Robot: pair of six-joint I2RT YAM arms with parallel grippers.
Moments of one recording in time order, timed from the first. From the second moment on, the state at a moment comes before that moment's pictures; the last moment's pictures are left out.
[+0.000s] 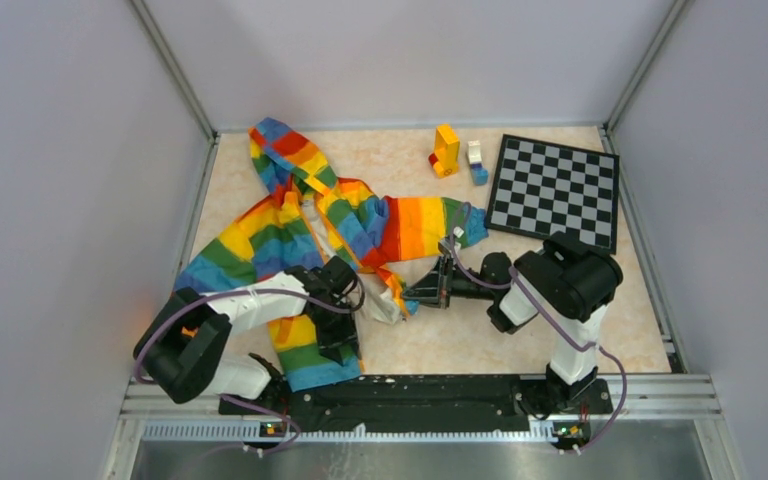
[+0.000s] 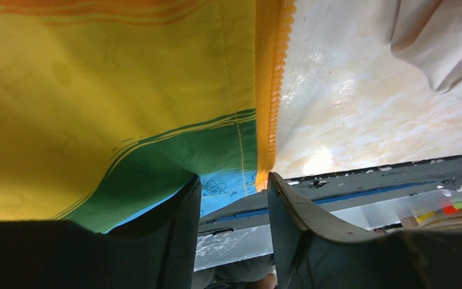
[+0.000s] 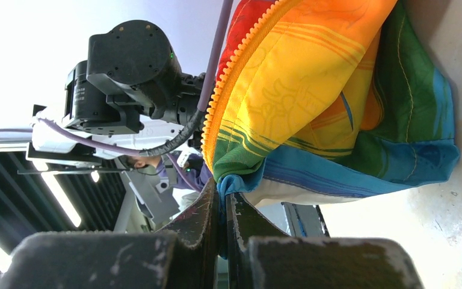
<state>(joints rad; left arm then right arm) -0.68 1.37 0.61 -0.72 0.29 -0.91 0.62 1.89 0.35 1.50 -0.80 1.52</state>
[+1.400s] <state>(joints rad) -0.73 1.19 0.69 -0.86 0.01 -1.03 0.61 1.87 0.33 1.50 -0.80 1.48</state>
